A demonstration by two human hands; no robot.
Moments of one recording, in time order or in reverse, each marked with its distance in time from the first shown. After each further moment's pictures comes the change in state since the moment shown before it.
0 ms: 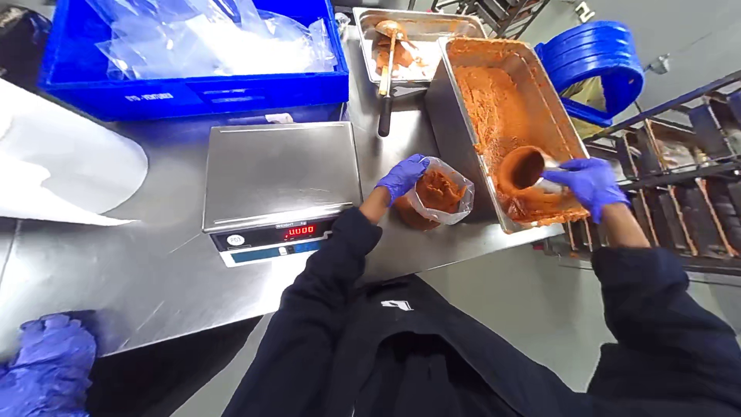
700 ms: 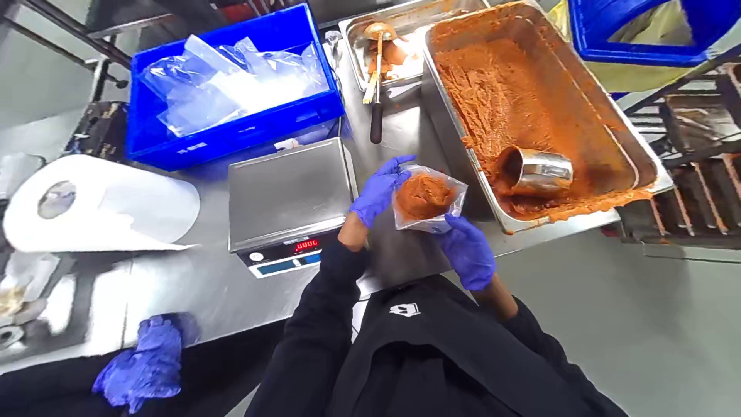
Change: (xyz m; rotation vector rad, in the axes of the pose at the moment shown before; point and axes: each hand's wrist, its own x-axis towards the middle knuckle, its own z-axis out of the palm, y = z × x) left_hand -0.022 0.010 0.005 -0.306 0.171 -0.015; right_hand -0.145 -0.070 0.176 1.794 -0.424 0.286
